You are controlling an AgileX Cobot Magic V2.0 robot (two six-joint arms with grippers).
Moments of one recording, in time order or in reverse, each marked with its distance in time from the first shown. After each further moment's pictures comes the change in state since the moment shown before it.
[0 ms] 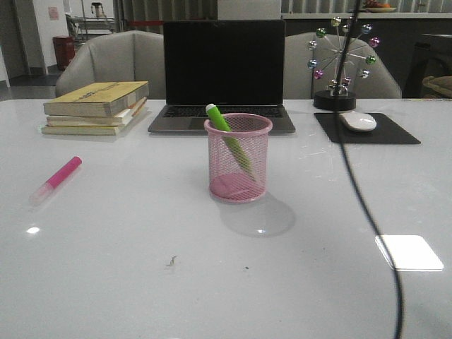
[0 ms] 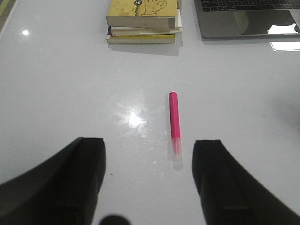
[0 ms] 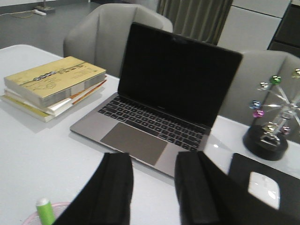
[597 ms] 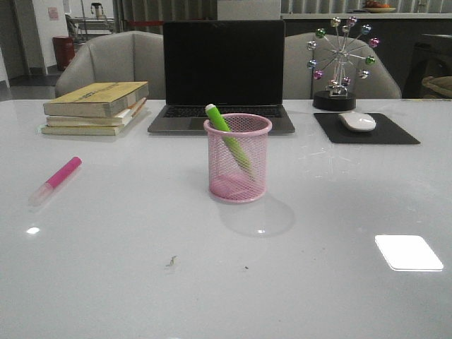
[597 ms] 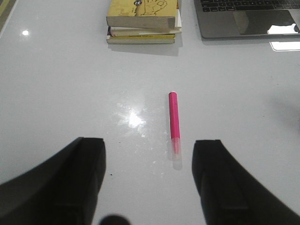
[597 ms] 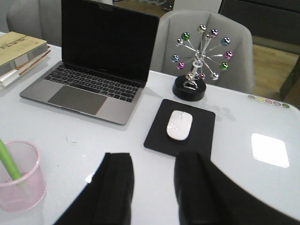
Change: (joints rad) left arm 0.000 0.000 0.000 0.000 0.000 0.000; right arm -0.434 -0.434 0.065 0.051 0.560 -0.066
